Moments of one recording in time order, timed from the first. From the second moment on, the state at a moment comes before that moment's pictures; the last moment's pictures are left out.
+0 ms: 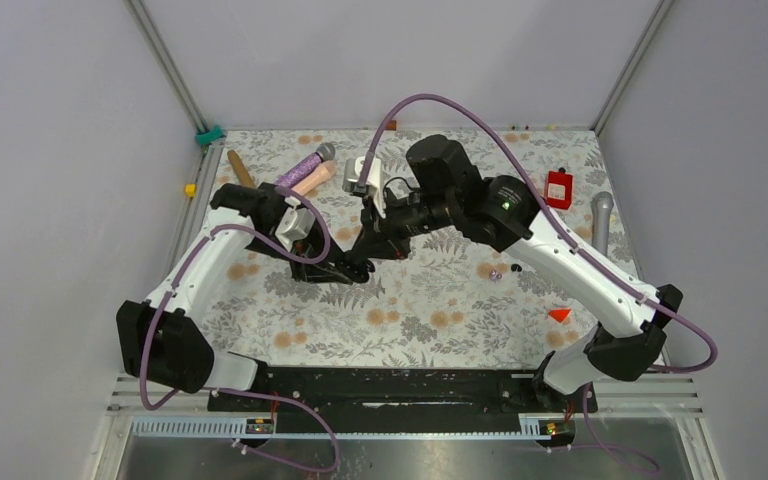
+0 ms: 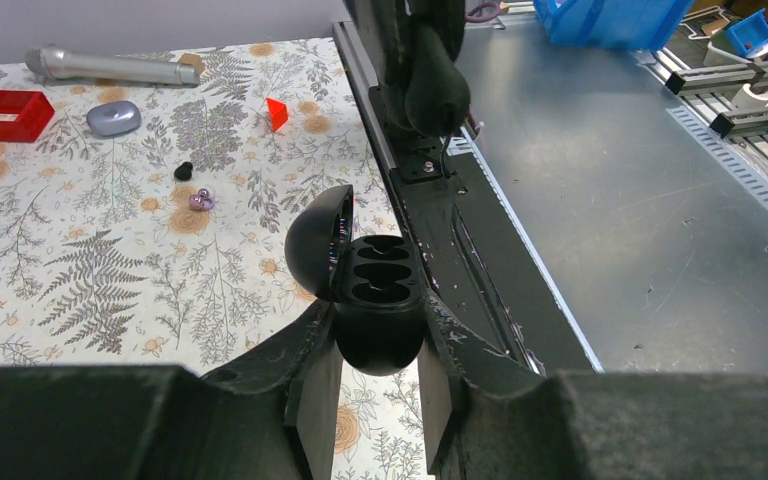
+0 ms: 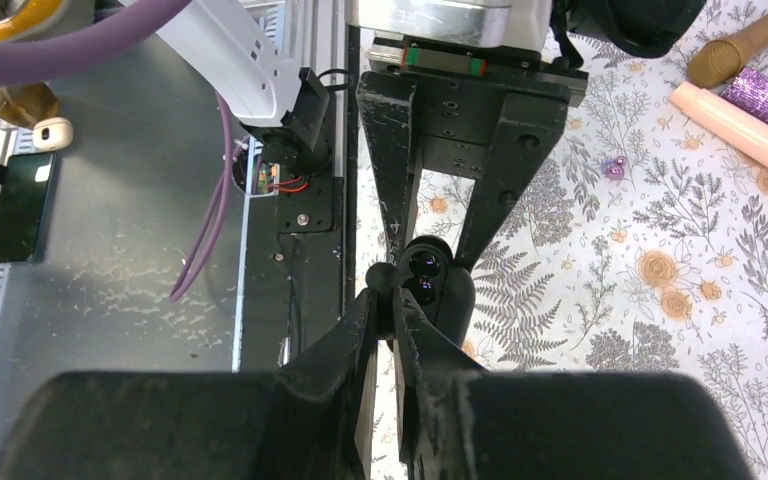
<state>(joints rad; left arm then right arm) -0.26 1.38 1.24 -1.58 1.52 1.67 0.95 1.51 1.80 -0.82 -0.60 -0.18</state>
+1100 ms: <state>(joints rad) -0.25 1.38 1.24 -1.57 1.52 1.63 1.03 1.59 1.81 -0.86 -0.41 -0.27</state>
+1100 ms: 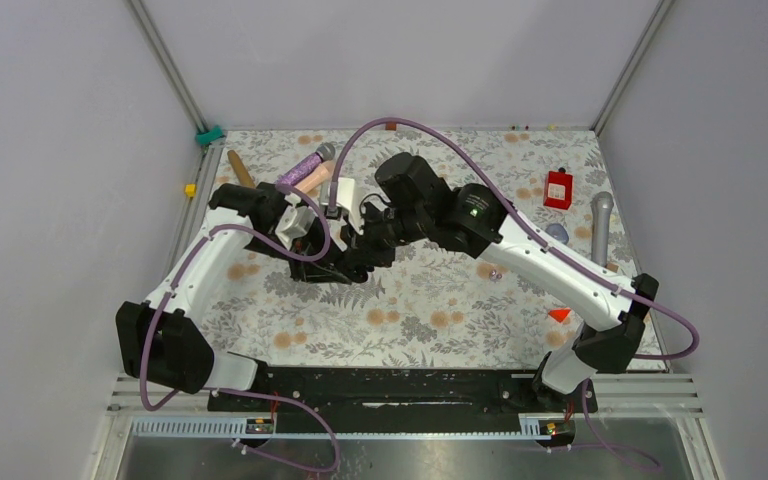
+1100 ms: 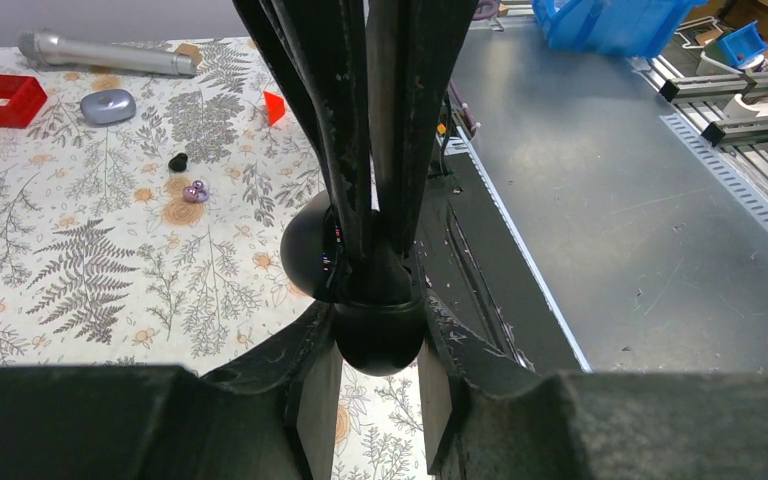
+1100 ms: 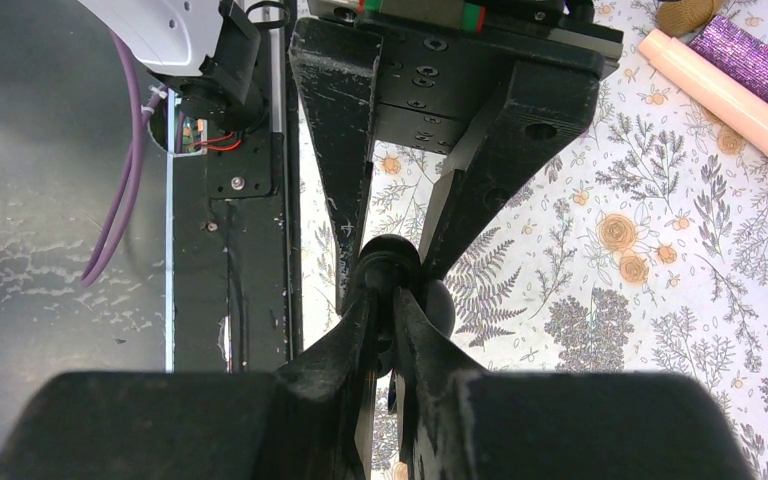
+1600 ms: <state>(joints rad) -0.24 1.37 1.24 -1.57 1.51 1.61 1.07 1.60 1.82 -0.85 -0.31 -0.28</state>
